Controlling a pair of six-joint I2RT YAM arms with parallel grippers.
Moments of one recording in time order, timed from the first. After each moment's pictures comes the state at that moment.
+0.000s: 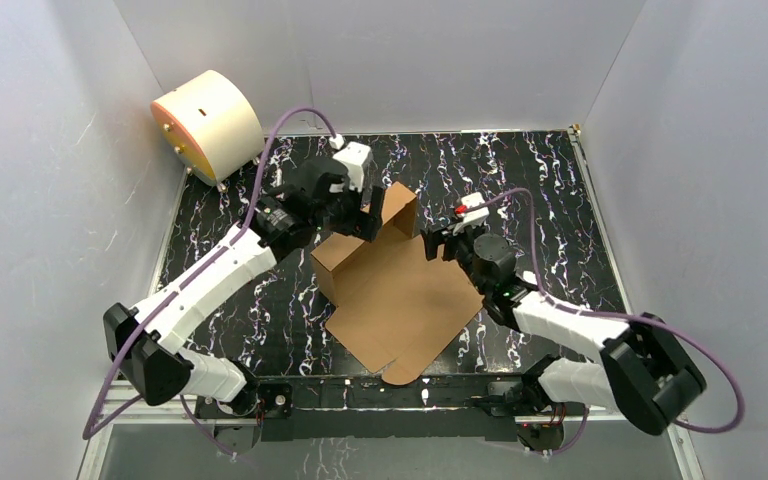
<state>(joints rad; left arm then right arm) -0.69 1.38 1.38 -0.62 -0.07 -0.24 0.67 1.23 0.45 0.71 0.20 0.04</state>
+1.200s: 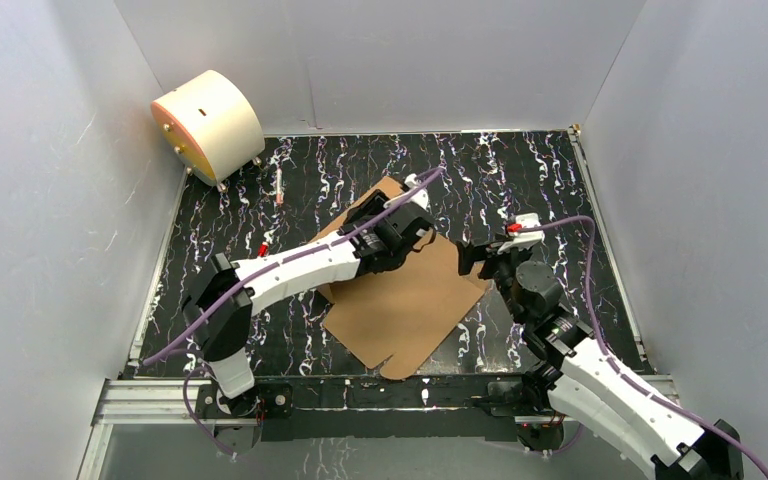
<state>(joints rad) -1.01 1.74 1.39 -0.53 -1.02 0.08 0.67 0.62 0.38 0.16 0.37 0.17</state>
